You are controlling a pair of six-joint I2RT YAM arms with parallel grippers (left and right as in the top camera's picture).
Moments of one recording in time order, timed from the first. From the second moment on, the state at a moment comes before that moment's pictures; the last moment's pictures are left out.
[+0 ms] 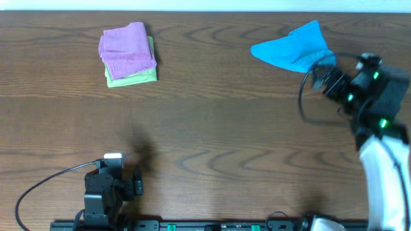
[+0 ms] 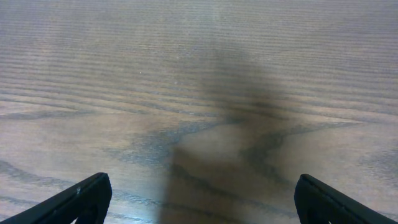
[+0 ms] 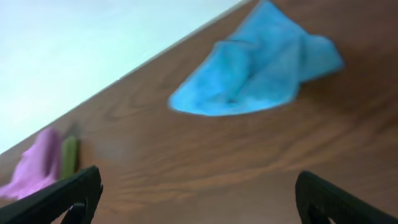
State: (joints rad) left arm -0.08 0.08 0.25 -0.91 -0.09 -0.05; right arm -0.28 1.32 0.99 -0.31 -0.39 0.44
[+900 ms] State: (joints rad) left arm -0.08 0.08 0.25 -0.91 -0.09 -0.05; right arm -0.41 2.26 1.70 -0.32 -0.73 0.47
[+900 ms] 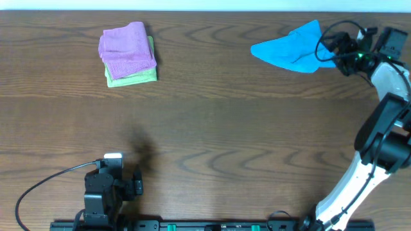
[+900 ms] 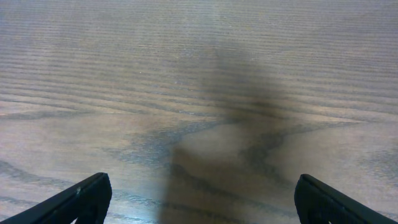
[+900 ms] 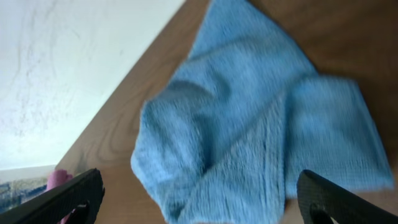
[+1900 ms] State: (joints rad) left arm -0.08 0.08 0.25 -0.91 -0.09 -0.05; right arm -0.29 2.37 1.76 -0.37 -0.70 0.44
